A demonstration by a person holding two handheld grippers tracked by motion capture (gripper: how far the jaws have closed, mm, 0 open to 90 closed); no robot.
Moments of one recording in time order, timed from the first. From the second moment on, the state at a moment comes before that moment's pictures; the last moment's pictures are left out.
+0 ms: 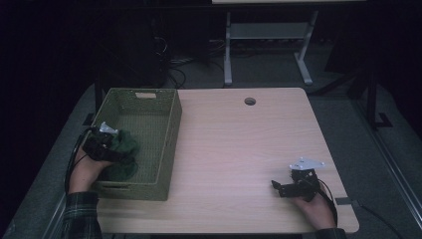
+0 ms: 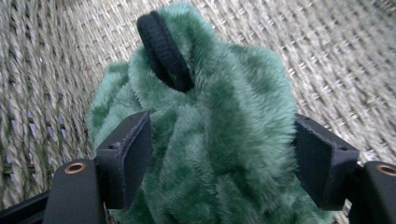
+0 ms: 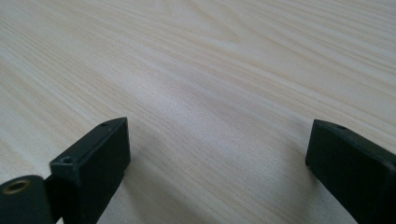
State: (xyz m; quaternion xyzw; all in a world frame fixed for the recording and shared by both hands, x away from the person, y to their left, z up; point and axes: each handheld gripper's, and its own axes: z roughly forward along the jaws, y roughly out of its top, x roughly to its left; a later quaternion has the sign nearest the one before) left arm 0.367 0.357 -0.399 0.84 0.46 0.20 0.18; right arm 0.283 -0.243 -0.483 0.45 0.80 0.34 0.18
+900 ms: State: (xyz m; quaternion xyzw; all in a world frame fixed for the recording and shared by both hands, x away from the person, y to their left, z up) left arm 0.357 0.359 -0.363 0.82 0.45 0.20 0.28; right arm 0.283 -0.243 -0.483 0.45 0.80 0.34 0.18
